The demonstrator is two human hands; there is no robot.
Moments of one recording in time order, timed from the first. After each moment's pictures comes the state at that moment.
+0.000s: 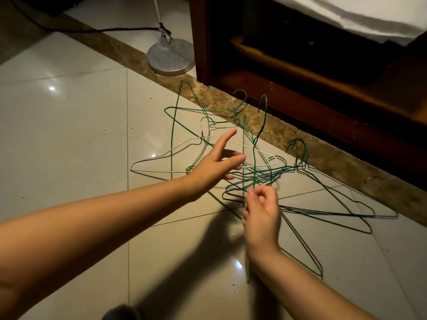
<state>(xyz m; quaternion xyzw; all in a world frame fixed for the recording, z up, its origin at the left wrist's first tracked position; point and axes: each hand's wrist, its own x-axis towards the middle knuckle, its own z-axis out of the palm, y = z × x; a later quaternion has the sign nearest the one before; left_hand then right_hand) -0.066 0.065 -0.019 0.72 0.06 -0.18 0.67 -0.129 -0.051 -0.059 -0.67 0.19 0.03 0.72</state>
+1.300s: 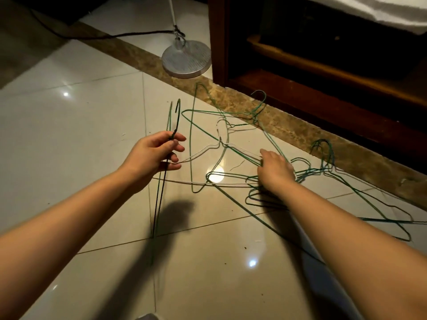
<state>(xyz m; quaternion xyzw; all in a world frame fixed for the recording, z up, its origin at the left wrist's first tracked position) -0.074 0.198 0.002 0.73 0.21 -0.08 0.64 0.009 -0.047 -0.127 -0.98 -0.04 0.18 0.12</state>
